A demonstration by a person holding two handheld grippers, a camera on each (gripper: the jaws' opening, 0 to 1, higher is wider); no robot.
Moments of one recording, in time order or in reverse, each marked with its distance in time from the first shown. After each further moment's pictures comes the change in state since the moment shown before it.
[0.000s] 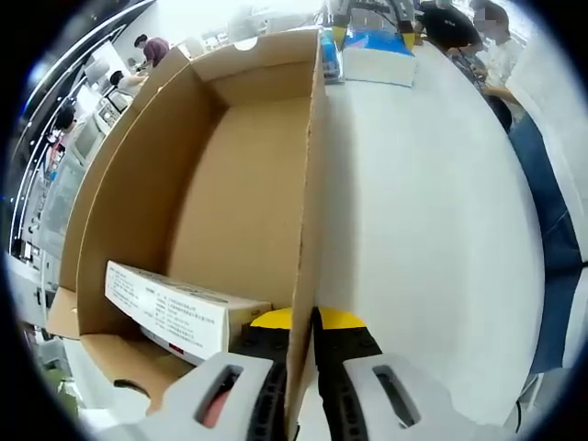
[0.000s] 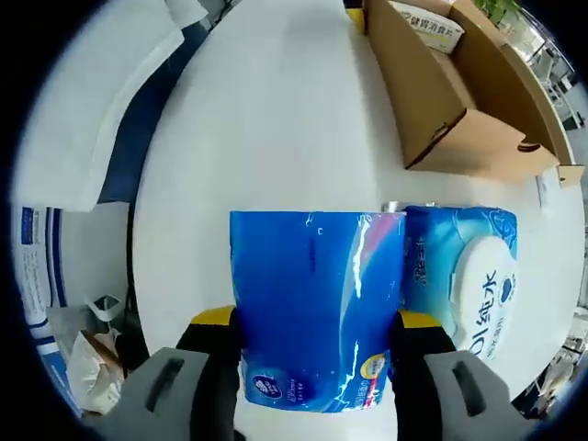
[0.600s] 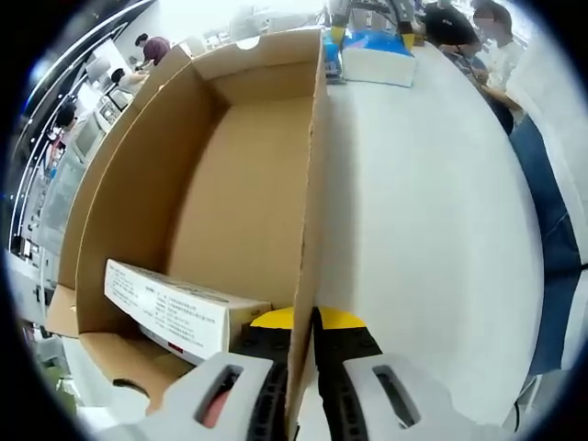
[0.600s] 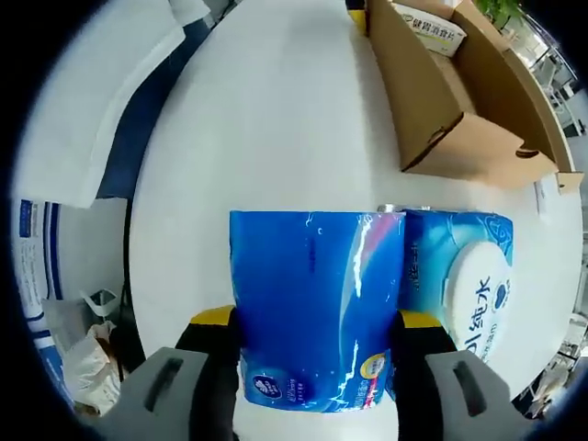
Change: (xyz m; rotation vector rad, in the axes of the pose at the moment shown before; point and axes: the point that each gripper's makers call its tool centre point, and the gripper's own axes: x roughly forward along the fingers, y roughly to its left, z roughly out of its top) left arm 0.004 0.000 -0.002 -0.008 0.001 -0.002; right arm -0.002 -0.001 0.002 -0.040 -0.004 -0.019
